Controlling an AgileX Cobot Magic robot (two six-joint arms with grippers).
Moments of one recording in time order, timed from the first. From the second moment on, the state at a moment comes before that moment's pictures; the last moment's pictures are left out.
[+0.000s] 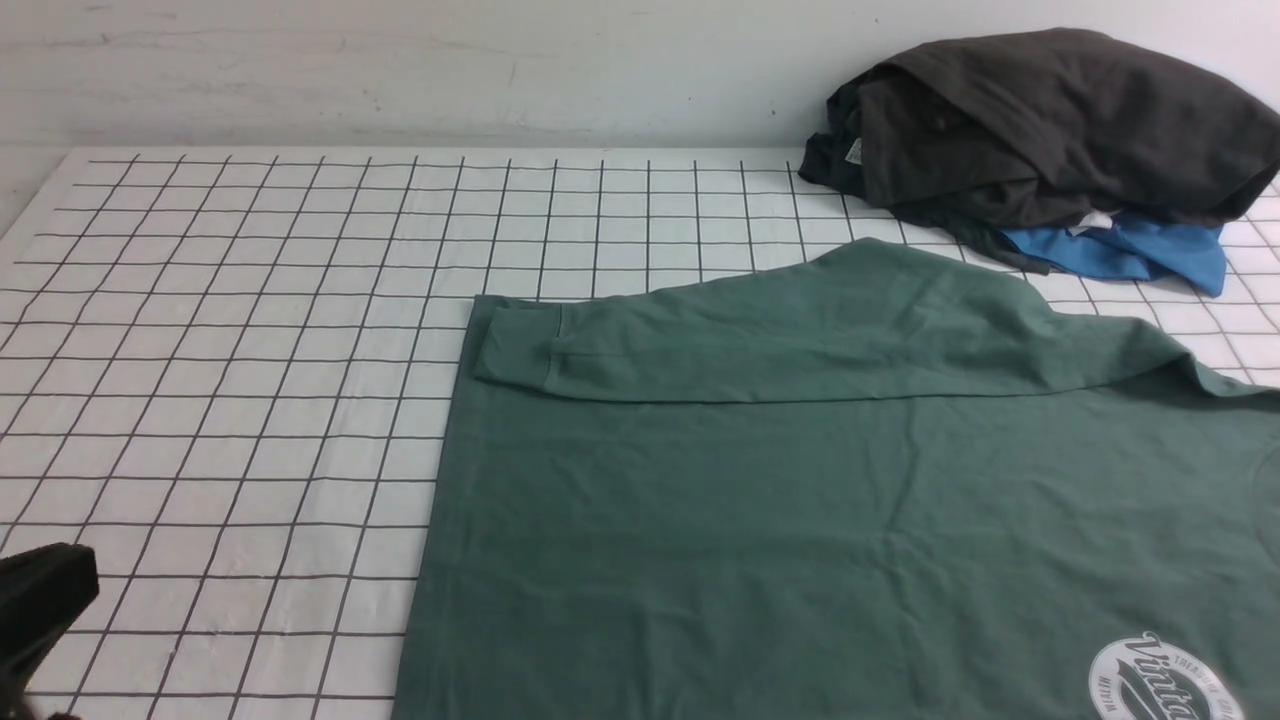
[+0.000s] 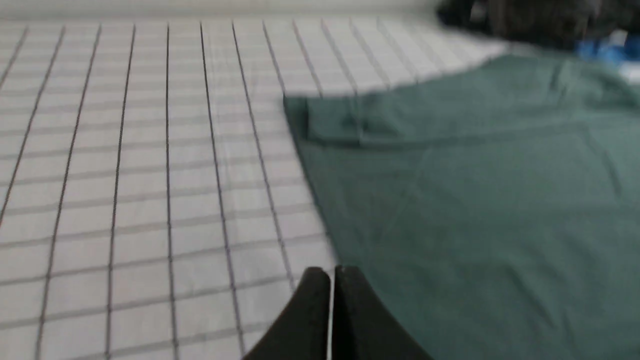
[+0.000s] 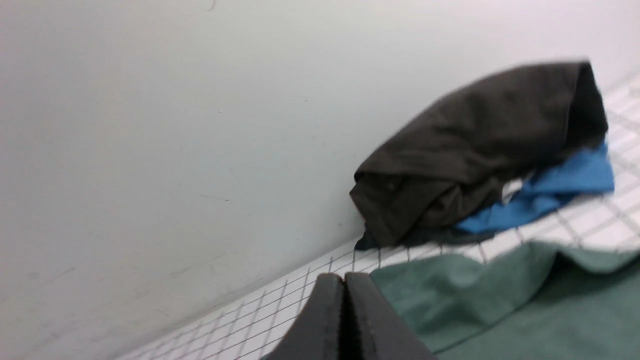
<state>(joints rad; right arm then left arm) -0.06 0.14 -0.22 0.86 0.22 -0.39 0.05 0.47 -0.57 -0.43 0.79 0.39</state>
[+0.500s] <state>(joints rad) 0.13 0.87 -0.75 0.49 1.11 -0.53 -0.46 1.03 -0.78 -0.15 1.14 0.22</state>
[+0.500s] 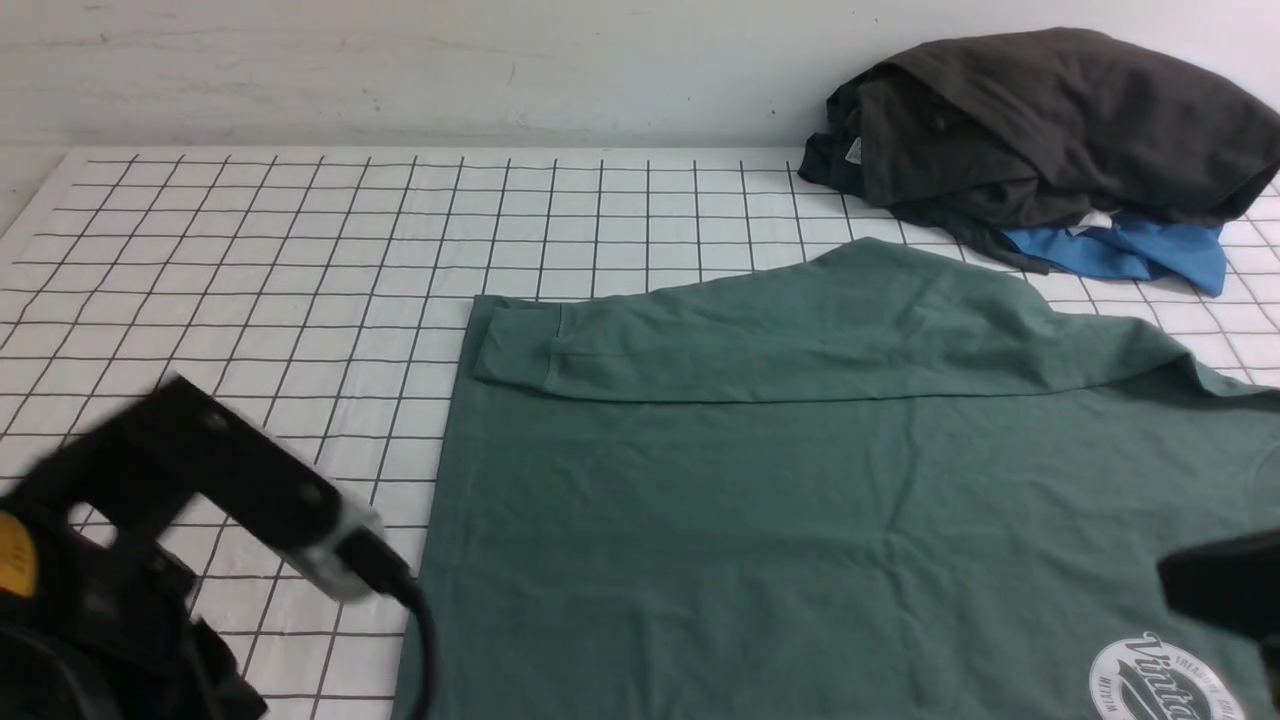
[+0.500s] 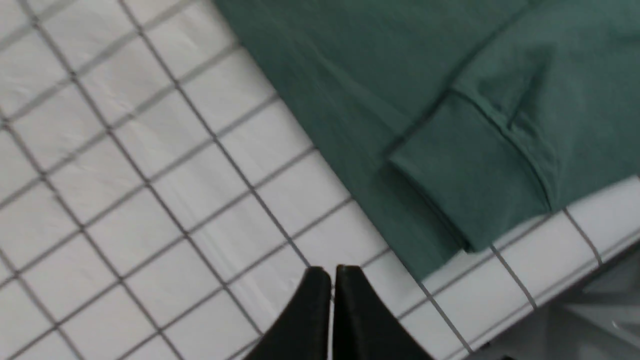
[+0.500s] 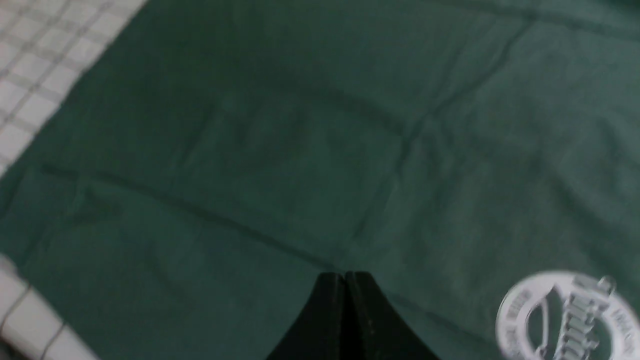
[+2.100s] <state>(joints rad) 0.34 0.96 -0.76 0.28 1.20 -0.43 -0.70 1.59 -0.76 -0.23 0.82 0.20</state>
